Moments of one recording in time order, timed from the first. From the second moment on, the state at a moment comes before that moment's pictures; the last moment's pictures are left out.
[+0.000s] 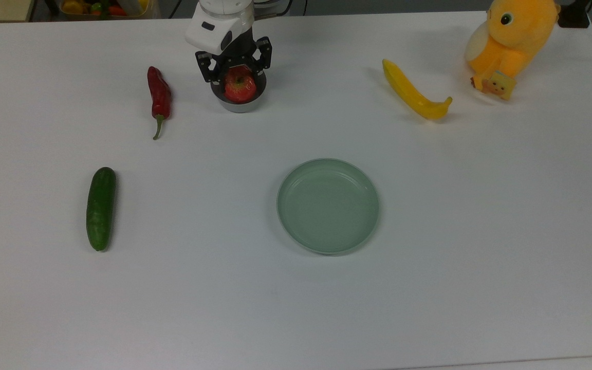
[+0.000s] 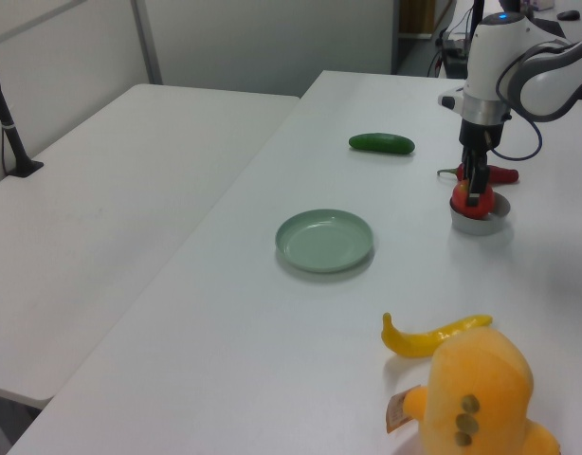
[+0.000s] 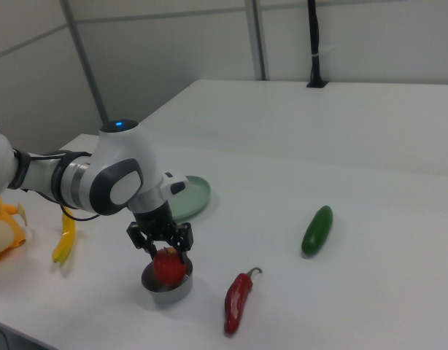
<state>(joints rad) 0.27 -0.10 -0.22 -2.39 -0.04 2.35 -0.30</state>
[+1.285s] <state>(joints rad) 0.28 -0.13 -0.15 -1.79 -0.03 1.76 -0.02</state>
